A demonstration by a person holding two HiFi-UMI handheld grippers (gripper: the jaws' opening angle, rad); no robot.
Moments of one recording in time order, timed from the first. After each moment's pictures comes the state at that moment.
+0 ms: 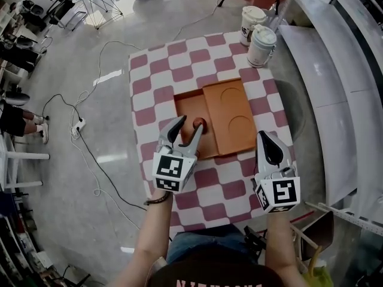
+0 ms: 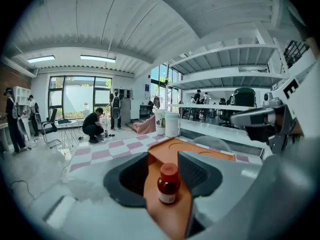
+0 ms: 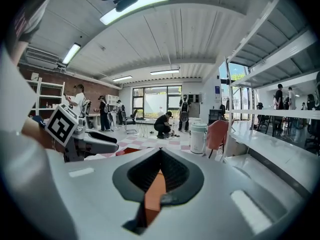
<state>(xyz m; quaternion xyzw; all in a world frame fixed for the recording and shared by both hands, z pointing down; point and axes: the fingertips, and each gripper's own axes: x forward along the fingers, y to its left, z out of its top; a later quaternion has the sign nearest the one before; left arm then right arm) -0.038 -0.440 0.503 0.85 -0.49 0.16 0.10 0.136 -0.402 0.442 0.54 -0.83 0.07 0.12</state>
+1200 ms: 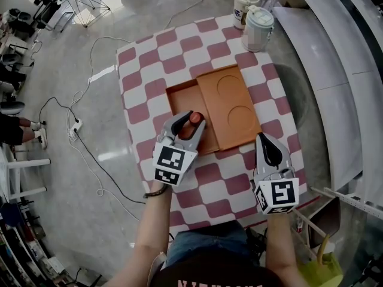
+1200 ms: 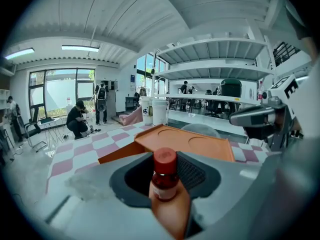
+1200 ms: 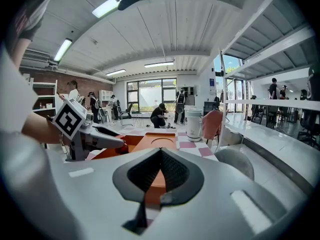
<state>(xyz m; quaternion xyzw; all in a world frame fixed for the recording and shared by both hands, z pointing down) -0.013 -0.444 0.547 0.88 -0.40 0.22 0.11 0.142 -0.383 0.492 0.56 -0.81 0.11 0.14</state>
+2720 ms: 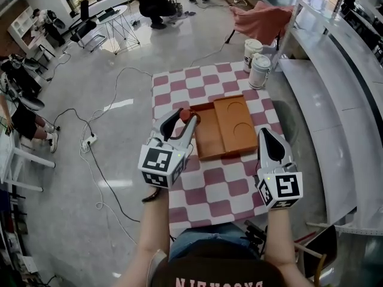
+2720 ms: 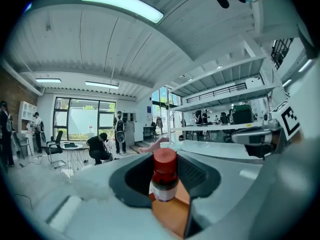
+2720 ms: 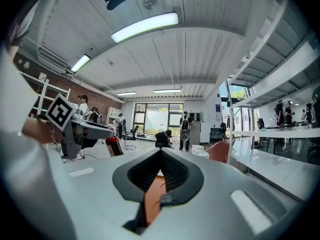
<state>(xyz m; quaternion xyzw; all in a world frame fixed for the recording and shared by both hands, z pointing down) -0.081 -0.395 0.345 0.85 -0.52 0.07 0.01 0.116 -0.355 0.345 0.54 -0.84 0.00 0.04</state>
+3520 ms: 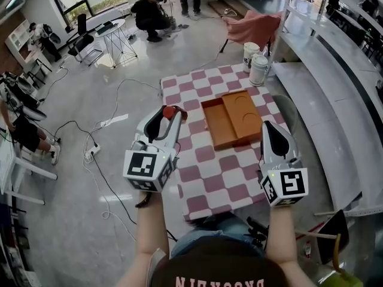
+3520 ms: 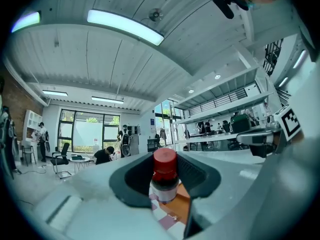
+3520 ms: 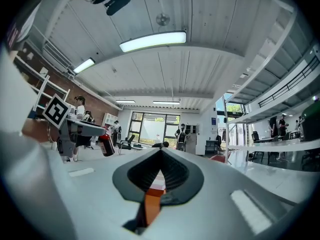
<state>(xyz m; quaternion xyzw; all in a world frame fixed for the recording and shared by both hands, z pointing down) -0.177 -0.306 0.275 0.84 -0.53 0.02 -0.03 0.054 -0.265 0.279 0.57 -0.82 -0.06 0.00</state>
